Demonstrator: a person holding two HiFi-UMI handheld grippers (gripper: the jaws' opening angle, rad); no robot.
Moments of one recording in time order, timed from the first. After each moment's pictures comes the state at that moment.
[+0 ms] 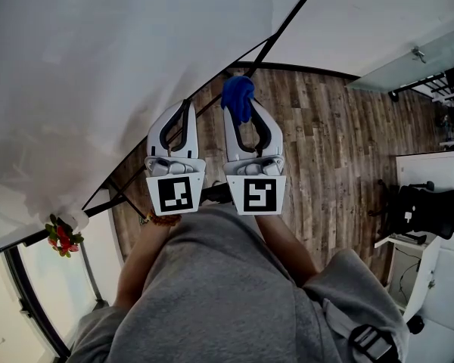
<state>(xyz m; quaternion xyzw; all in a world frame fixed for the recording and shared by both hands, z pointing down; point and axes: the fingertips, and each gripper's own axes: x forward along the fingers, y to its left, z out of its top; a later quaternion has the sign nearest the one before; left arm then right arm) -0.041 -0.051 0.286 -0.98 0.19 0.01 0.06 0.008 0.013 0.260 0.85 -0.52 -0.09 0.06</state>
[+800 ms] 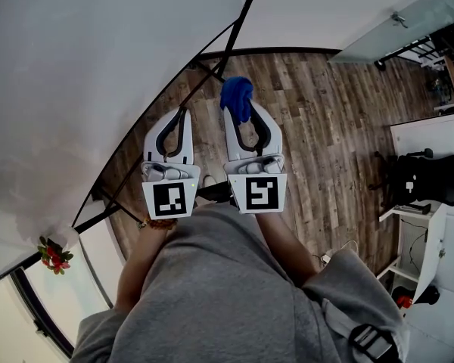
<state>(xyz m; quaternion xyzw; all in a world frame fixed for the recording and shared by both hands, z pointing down) 0.014 0.026 0.312 -0.99 0.11 0.00 0.04 0.067 0.097 0.281 0.88 -0.47 -0.07 0.06</state>
